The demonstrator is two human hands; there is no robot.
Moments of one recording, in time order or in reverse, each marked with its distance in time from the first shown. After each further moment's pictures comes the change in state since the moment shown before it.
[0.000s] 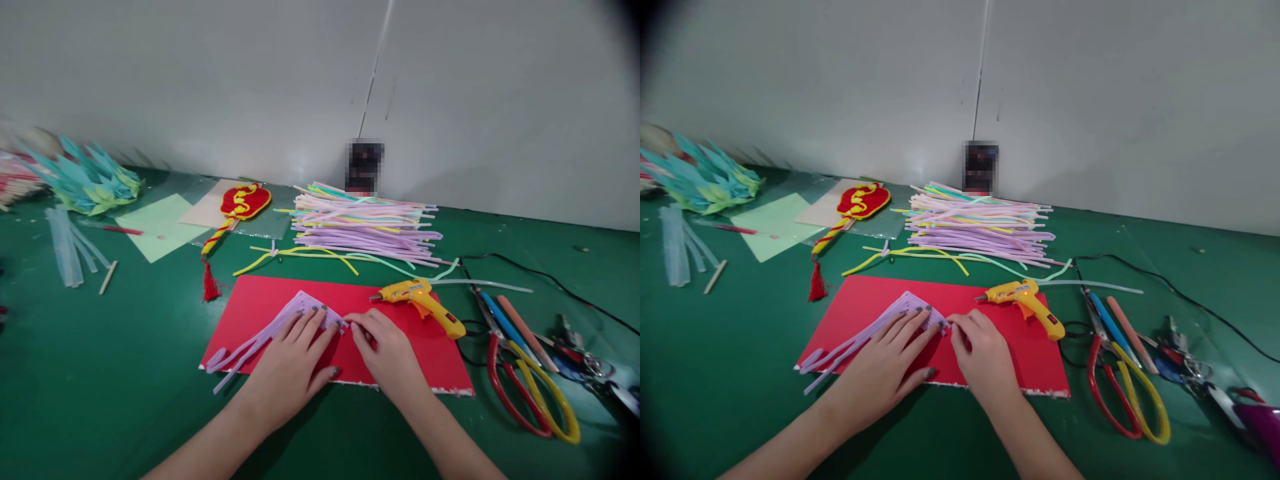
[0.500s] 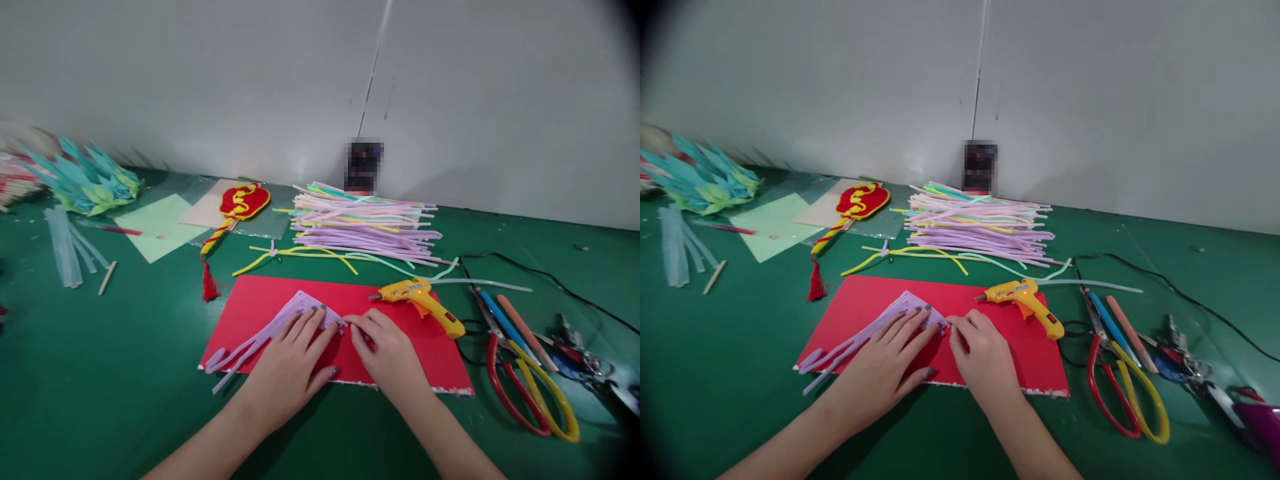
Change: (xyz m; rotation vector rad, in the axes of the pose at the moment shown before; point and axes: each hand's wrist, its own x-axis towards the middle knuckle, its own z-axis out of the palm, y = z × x) left_hand 0.000 0.000 0.001 -0.006 0.017 0.002; right_hand -0.002 -0.001 -0.002 -0.129 0.024 -0.082
